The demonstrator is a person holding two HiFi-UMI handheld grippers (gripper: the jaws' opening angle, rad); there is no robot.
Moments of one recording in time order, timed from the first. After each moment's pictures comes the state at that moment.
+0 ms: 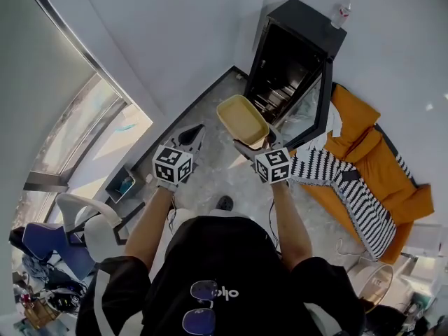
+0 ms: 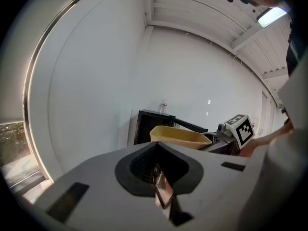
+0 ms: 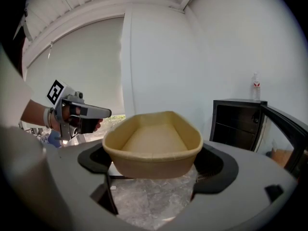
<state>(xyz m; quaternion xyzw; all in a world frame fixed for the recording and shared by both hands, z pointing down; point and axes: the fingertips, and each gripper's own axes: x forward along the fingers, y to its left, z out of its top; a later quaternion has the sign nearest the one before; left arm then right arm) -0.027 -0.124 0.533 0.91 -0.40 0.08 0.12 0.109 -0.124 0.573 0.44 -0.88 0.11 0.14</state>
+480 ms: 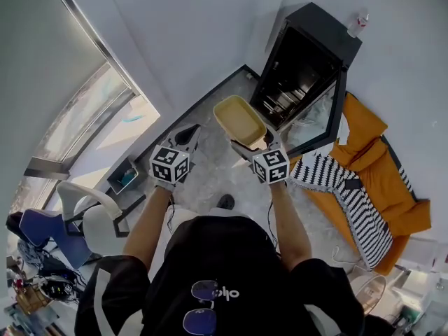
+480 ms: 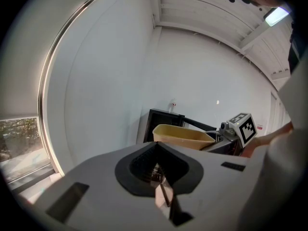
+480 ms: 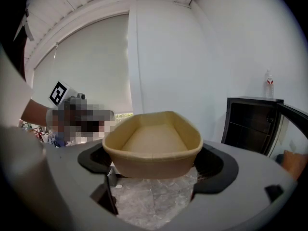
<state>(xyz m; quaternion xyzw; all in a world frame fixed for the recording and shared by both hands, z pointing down) -0.079 -0.127 0.548 0.88 -0.44 0.08 0.14 0.060 -0.132 0.582 0.40 -0.90 0.11 0.15</state>
